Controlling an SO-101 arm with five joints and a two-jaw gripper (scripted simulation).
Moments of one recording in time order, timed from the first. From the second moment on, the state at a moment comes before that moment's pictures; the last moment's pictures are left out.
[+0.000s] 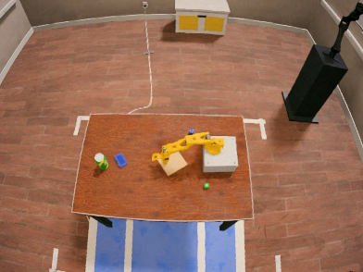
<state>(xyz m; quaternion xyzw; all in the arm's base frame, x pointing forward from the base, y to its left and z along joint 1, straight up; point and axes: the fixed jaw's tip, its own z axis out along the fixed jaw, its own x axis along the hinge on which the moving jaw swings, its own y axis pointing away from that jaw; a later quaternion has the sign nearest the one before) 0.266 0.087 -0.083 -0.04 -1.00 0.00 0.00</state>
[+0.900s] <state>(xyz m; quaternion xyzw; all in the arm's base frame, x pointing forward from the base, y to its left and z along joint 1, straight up) 0.266 0.087 -0.086 -0.04 -1.00 0.00 0.00</state>
